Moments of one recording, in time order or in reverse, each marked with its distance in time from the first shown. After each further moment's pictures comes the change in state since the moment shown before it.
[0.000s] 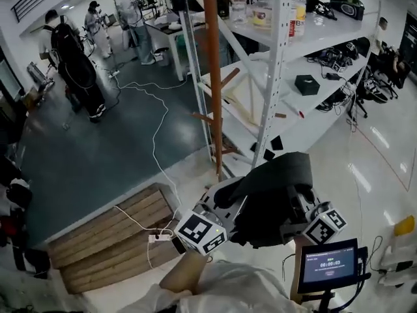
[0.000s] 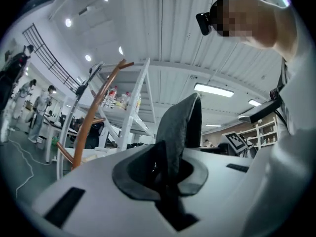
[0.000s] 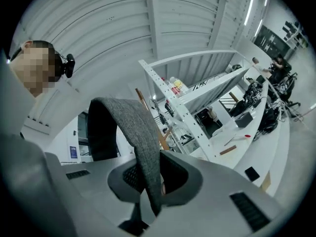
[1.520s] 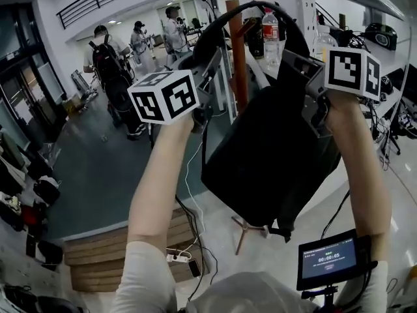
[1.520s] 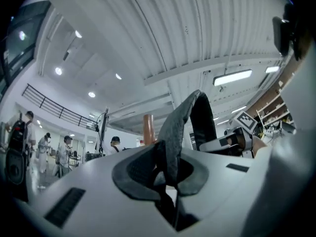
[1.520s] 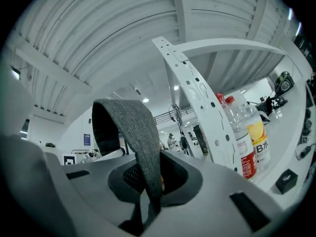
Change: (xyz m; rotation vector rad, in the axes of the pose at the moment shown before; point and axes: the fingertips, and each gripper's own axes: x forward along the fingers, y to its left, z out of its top) left arm 0.095 0.184 0.349 0.303 -0.106 0.296; right arm 0.267 0.088 0.280 -0.185 0.135 0.212
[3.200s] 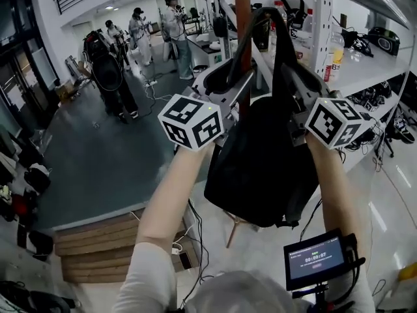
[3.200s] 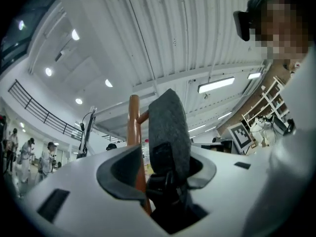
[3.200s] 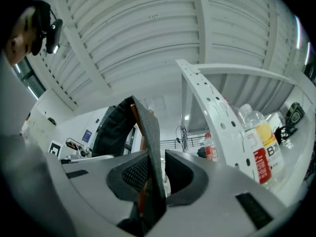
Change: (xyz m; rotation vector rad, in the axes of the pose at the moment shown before) left arm 0.003 -0.048 -0.048 0.045 -0.145 -0.154; right arm 0.003 0.000 -0.029 -0.291 -0.329 0.038
